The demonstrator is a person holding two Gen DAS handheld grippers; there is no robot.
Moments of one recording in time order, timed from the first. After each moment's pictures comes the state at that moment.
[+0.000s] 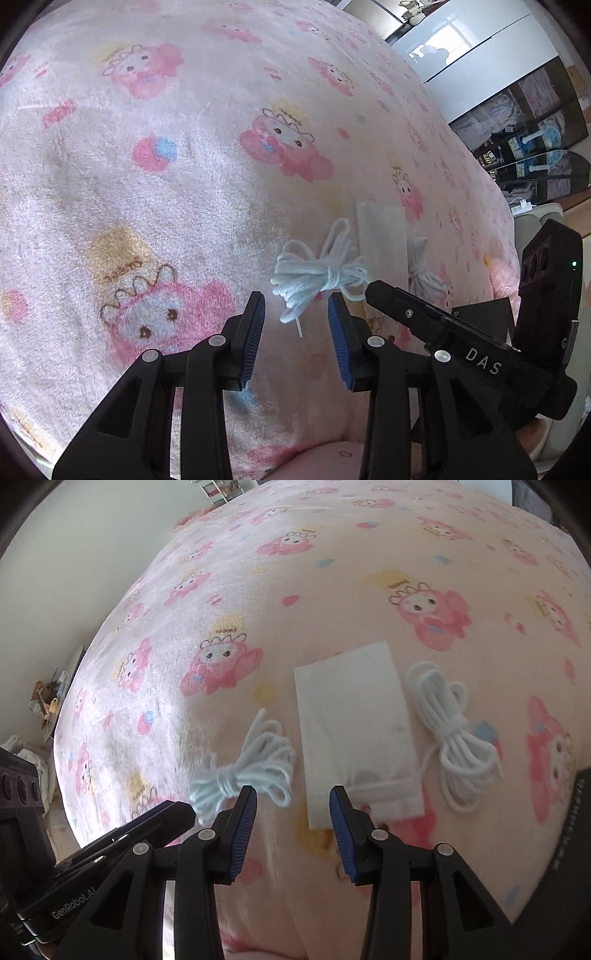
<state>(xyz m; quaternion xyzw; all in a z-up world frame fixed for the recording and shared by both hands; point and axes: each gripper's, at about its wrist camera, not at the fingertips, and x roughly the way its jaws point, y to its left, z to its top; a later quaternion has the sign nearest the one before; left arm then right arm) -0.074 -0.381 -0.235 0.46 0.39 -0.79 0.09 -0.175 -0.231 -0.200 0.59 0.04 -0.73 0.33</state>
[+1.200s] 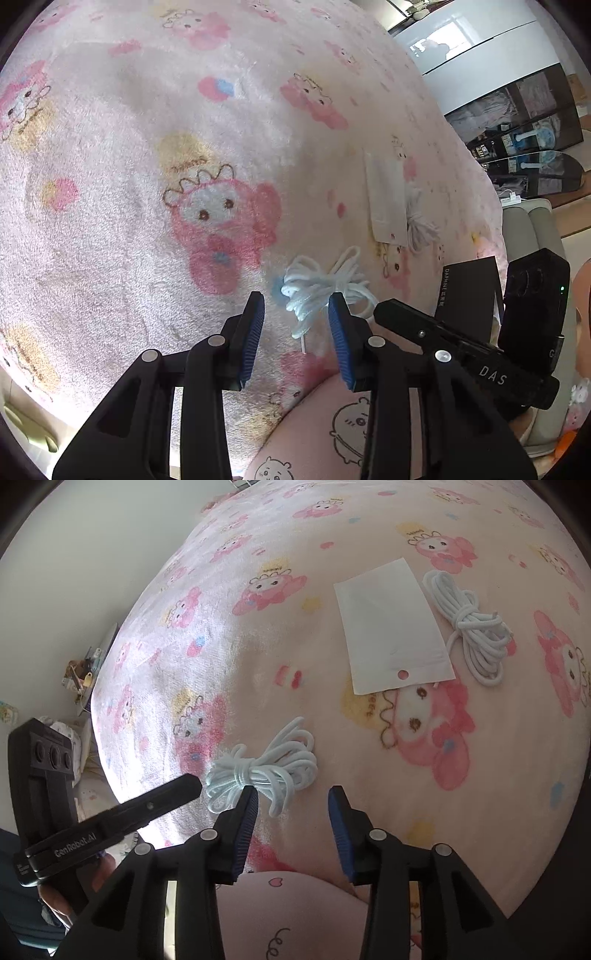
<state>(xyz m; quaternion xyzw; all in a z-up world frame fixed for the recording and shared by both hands) 0.003 -0.371 -0.236 0.47 0.41 -0.77 0.08 -0.102 -0.190 -0.194 0.62 0.02 -0.69 0.39</state>
